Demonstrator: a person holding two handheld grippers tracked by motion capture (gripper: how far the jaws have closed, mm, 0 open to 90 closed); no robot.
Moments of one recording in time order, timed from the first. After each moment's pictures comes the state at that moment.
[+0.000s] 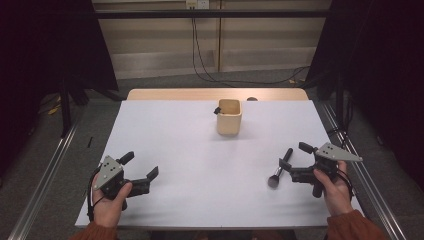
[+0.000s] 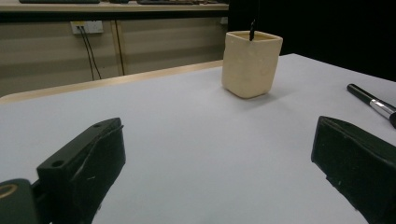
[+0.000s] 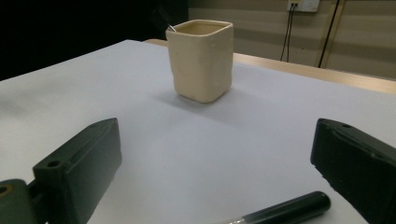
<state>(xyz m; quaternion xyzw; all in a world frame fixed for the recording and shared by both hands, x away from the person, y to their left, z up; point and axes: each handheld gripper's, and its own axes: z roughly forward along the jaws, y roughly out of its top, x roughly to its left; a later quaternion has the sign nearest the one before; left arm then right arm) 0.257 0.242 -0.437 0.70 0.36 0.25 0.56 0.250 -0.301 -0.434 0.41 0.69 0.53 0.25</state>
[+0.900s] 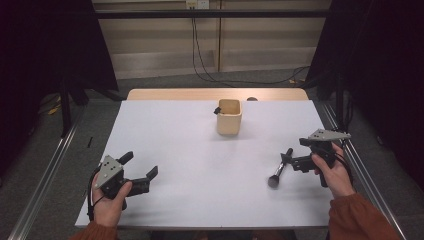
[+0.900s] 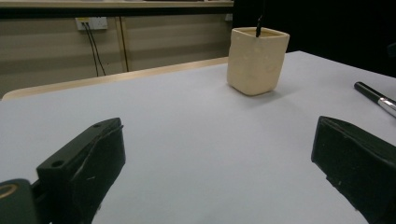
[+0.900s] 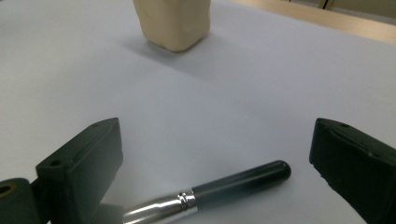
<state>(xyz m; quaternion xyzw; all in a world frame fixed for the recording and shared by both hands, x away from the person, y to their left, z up) 0.259 0.243 -0.438 0.70 0.37 0.26 0.55 0.293 -0.317 -0.432 0.44 0.77 0.42 0.20</state>
